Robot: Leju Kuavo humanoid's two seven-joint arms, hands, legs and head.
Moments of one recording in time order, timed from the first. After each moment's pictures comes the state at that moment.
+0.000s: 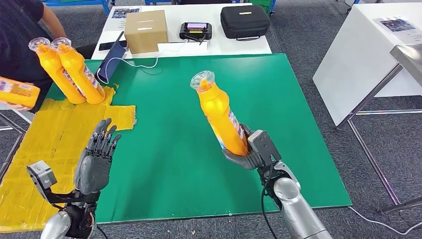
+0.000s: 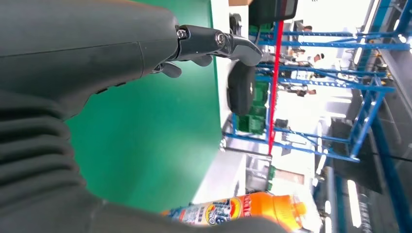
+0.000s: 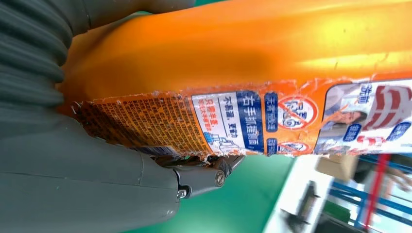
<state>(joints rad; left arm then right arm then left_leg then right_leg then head) 0.05 0.07 -0.11 -1.69 0.31 -0.20 -0.25 -0.25 -0.04 0.37 -1.29 0.01 0.08 -0.13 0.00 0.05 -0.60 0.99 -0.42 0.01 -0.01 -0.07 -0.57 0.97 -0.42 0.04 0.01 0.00</state>
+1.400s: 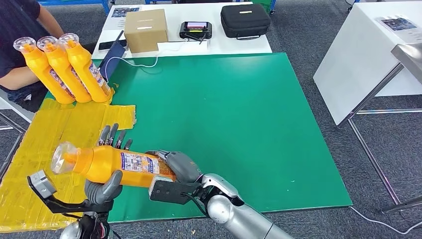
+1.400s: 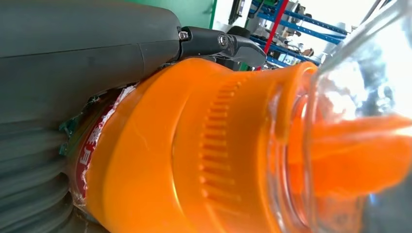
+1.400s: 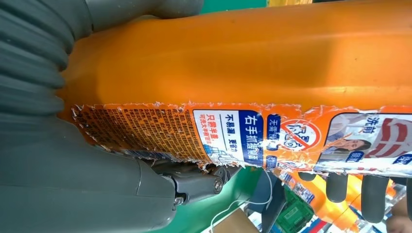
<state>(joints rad) 0.12 -0.03 -0.17 -1.74 0.50 -0.21 -0.23 -0.39 0.14 0.89 -1.18 0.37 0.00 -0.09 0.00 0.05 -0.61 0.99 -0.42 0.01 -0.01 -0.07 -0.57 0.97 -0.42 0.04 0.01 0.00</state>
